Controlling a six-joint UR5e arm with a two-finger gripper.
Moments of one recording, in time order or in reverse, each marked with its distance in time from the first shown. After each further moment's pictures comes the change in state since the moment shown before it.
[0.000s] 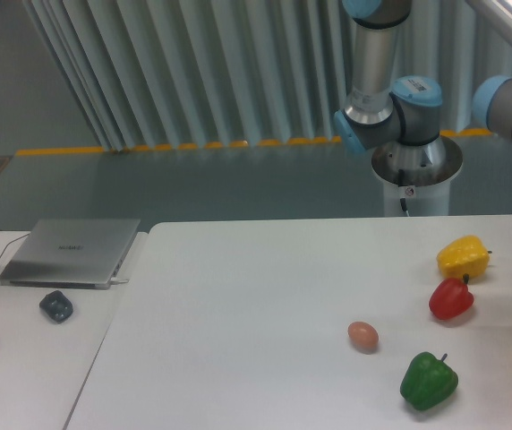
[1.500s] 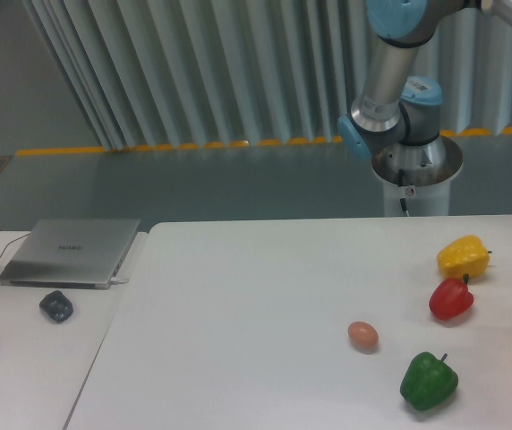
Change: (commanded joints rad) arm 0.143 -0.163 0.112 0.295 -0.109 -0.002
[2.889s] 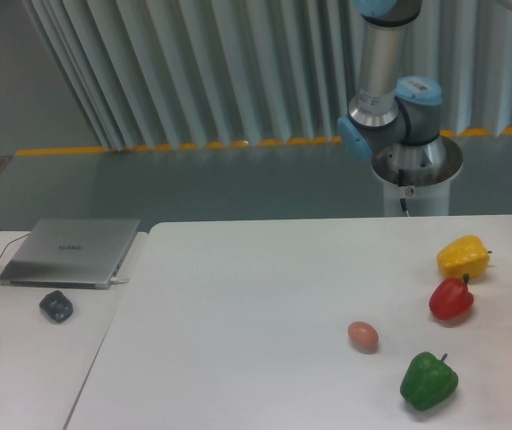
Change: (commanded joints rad) arm -0.006 0.101 -0.037 -0.240 -0.008 0.135
